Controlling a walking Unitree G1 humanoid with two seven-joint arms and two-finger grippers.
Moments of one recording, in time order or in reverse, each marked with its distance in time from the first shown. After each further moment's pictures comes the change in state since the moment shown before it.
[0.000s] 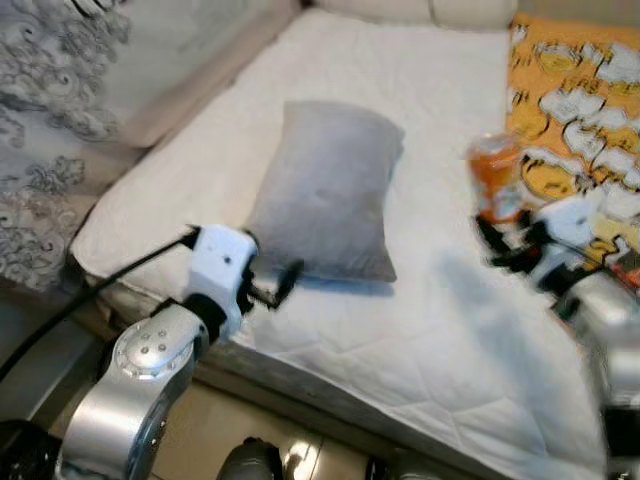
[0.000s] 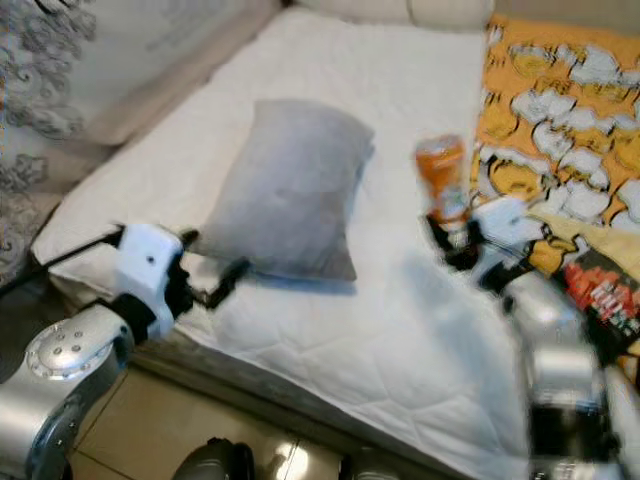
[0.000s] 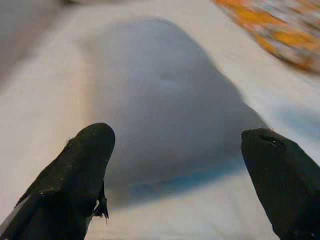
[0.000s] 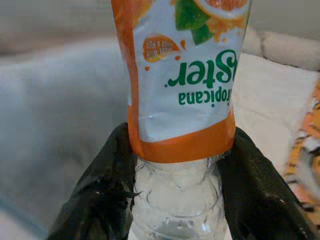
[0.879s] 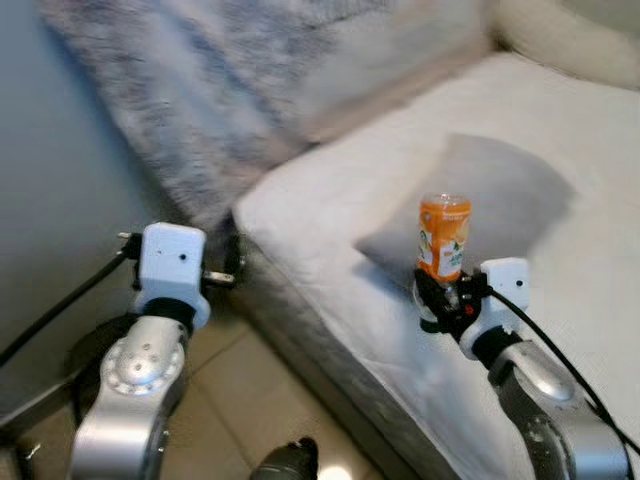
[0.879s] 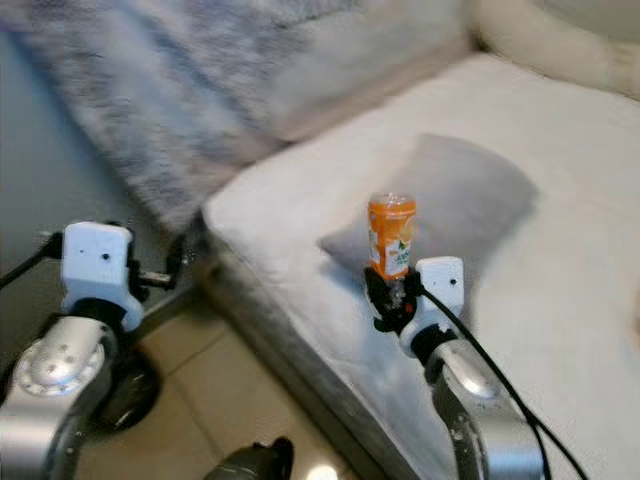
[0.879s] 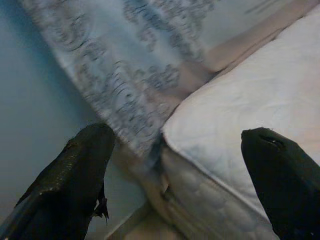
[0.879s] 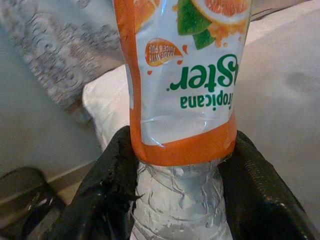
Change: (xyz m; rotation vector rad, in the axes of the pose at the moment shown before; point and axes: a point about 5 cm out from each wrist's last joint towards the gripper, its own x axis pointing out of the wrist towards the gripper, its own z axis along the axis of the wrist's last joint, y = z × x) left arm -0.010 0.021 -0.014 0.018 0.000 0.356; right arm -0.028 0.082 -0.017 0.228 0.202 -0.012
